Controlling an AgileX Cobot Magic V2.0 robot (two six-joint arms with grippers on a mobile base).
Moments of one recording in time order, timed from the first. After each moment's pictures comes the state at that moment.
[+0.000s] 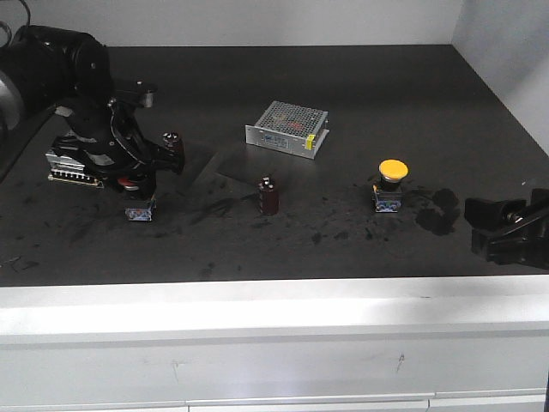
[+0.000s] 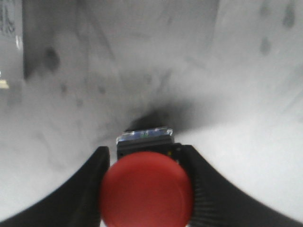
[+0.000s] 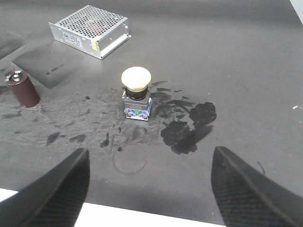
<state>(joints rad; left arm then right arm) -0.26 1.99 -1.81 0.03 1.20 -0.12 0.19 0.91 -0.68 -0.04 0.36 0.04</state>
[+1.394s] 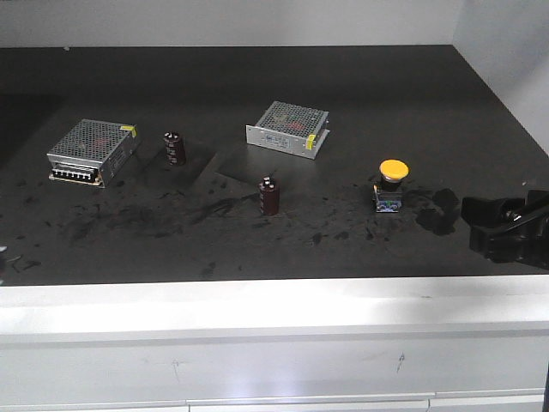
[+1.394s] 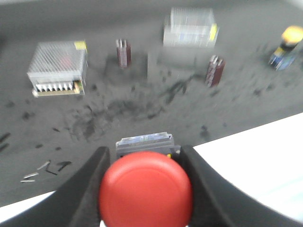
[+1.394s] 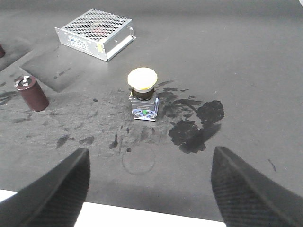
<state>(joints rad) -0.34 0.46 -0.69 0.04 0.72 -0.11 0.19 0.91 -0.68 0.00 0.36 0.04</state>
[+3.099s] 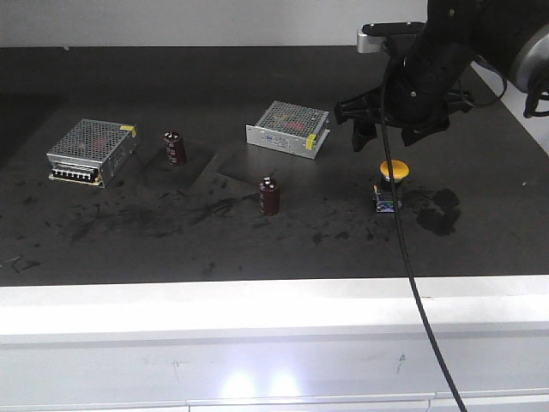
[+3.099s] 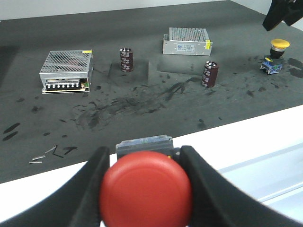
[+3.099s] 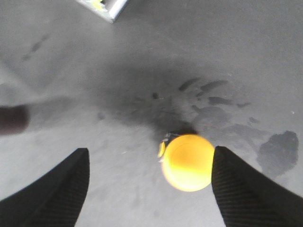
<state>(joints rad) -0.34 0.23 -0.59 0.04 0.78 -0.11 0.26 1.99 -1.99 -0.02 1.25 0.10</state>
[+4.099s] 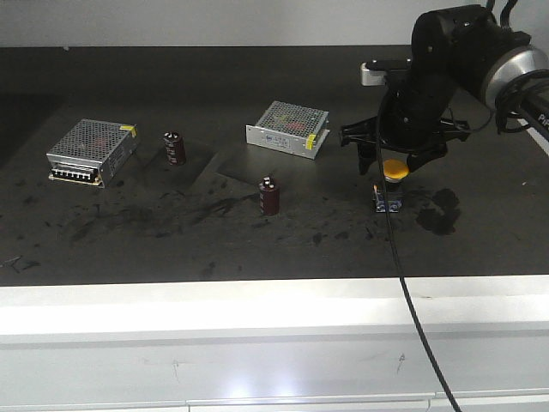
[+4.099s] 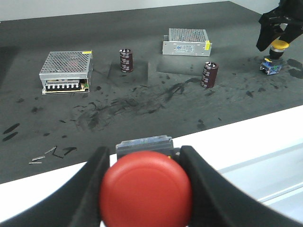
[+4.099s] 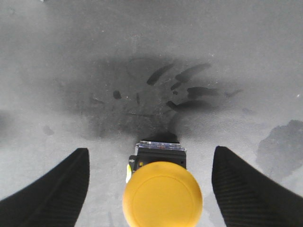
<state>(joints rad) -0.34 0.22 -0.59 0.04 0.78 -0.11 0.23 2.10 -2.00 -0.05 1.25 0.17</state>
